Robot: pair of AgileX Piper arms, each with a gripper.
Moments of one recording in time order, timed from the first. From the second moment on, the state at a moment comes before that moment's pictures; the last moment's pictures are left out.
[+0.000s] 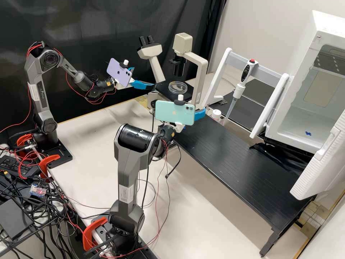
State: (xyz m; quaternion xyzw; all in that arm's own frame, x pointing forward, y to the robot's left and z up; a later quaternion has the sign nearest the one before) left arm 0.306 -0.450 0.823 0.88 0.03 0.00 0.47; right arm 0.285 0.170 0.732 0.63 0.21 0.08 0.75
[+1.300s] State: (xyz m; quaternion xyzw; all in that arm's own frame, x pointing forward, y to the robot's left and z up) left arm 0.306 -0.450 0.823 0.88 0.03 0.00 0.47; right arm 0.447 0.257 0.639 0.64 0.23 -0.03 0.73
